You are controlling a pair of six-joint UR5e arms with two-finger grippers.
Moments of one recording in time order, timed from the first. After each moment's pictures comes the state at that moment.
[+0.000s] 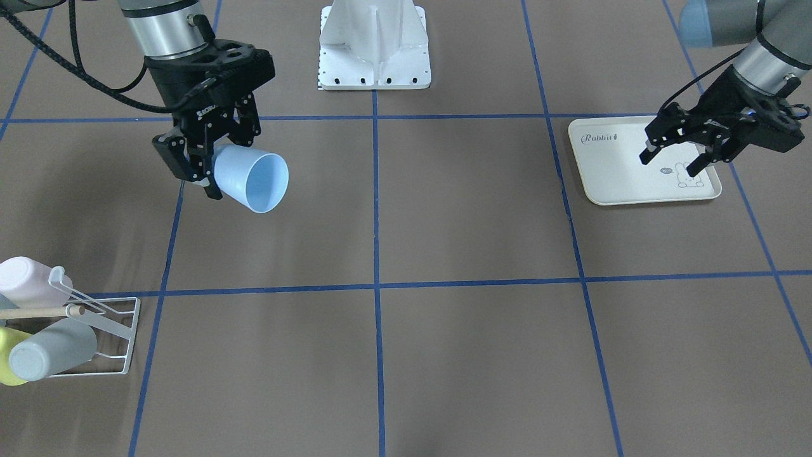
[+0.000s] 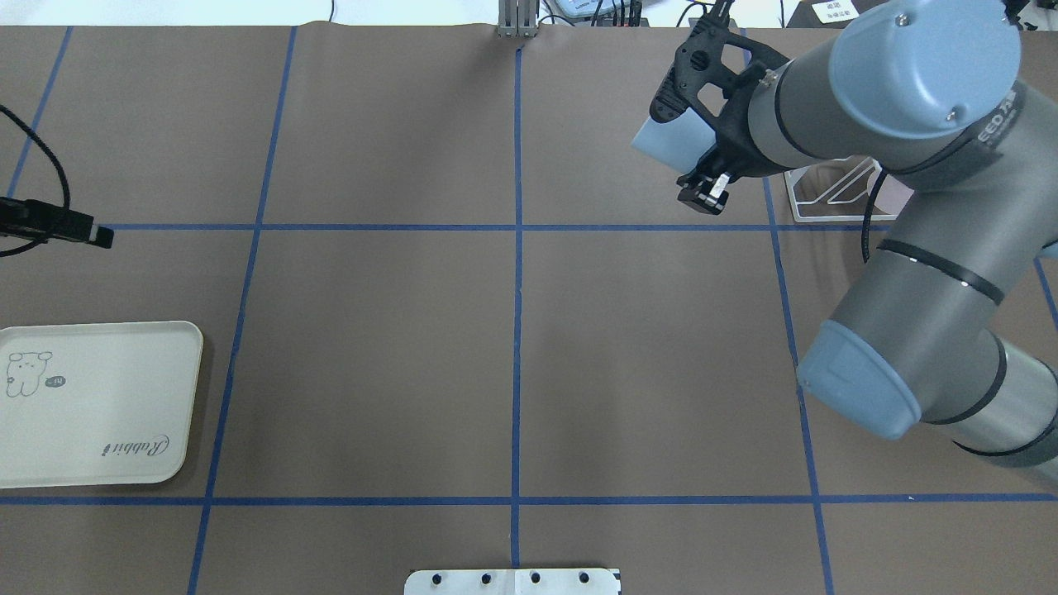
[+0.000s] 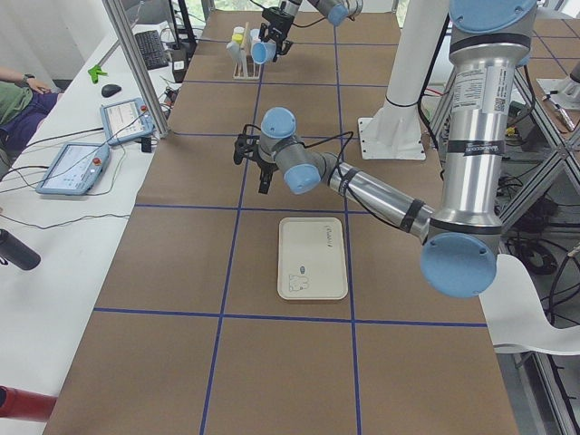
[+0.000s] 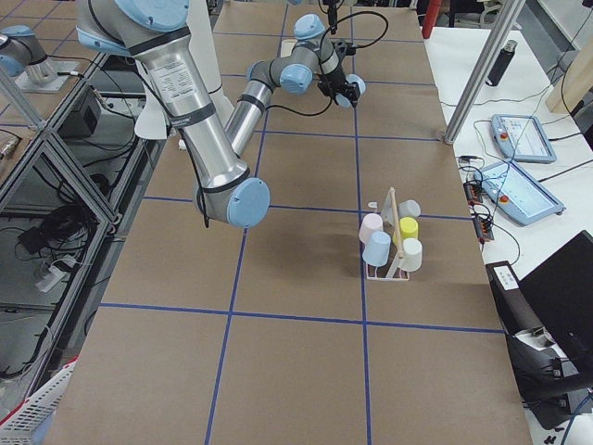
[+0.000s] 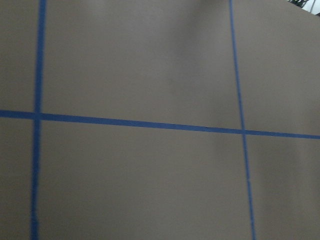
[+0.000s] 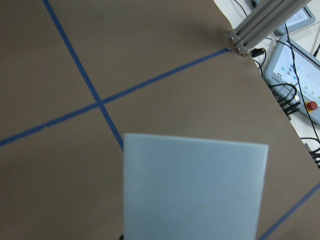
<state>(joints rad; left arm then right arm) -1.11 -1.50 -1.95 -2.08 -2.27 -0.68 0.79 -1.05 2.07 -1.71 1.74 -0.06</state>
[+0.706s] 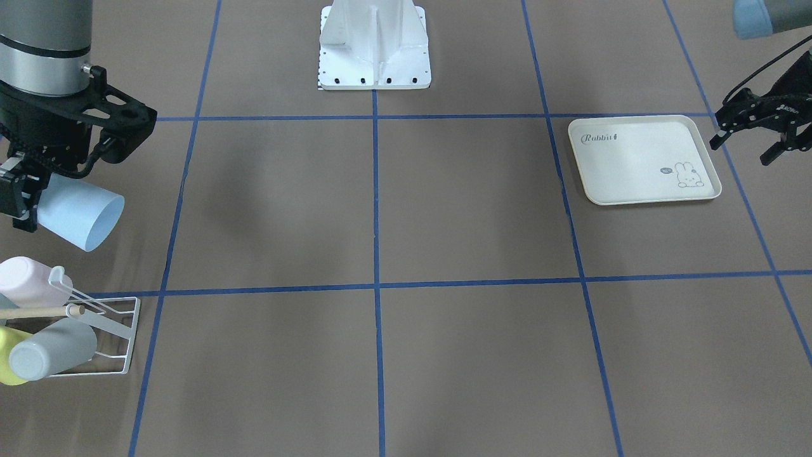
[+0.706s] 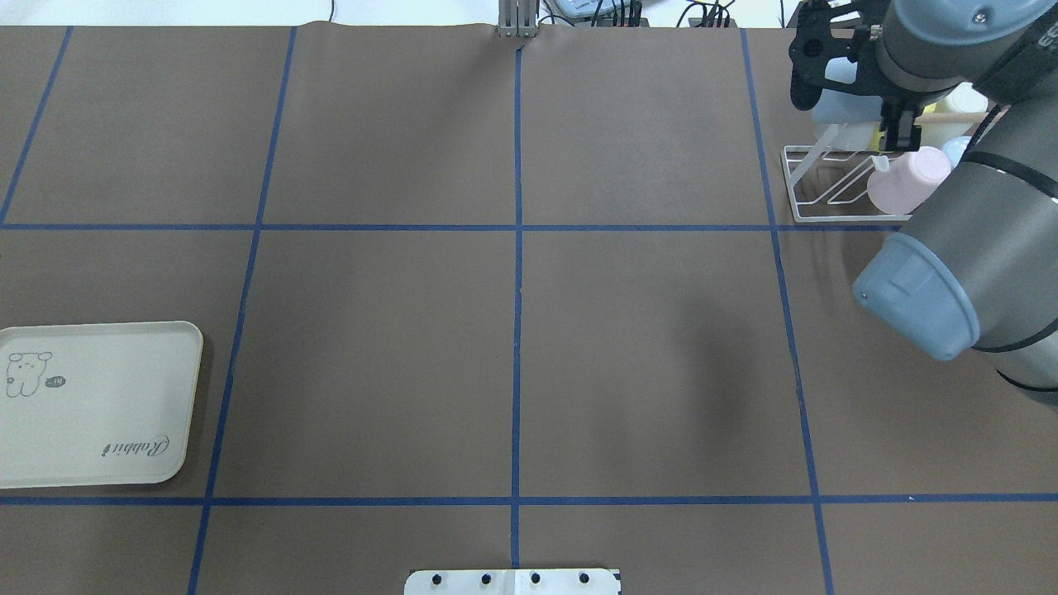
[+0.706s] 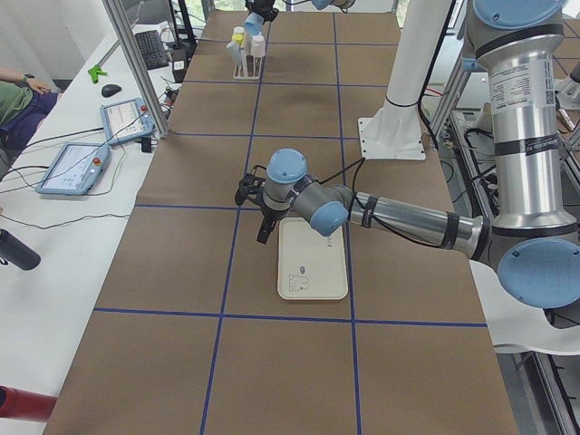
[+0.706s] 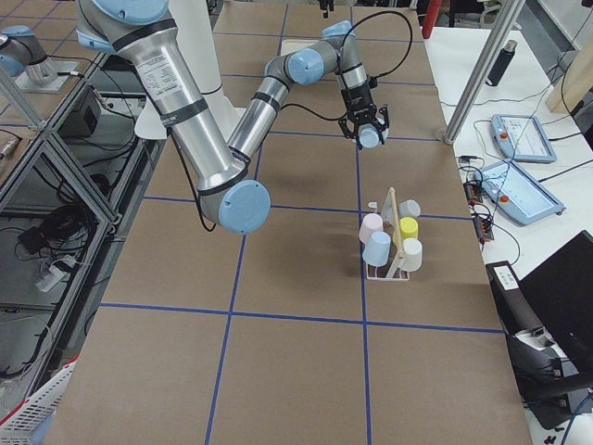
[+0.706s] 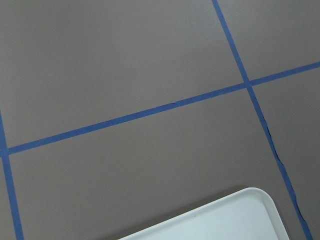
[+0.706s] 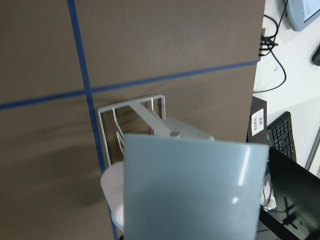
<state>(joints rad) -1.24 -1.40 -1.93 -2.07 -2.32 -0.41 0.92 -1.05 2.06 -2.13 1.49 -0.65</state>
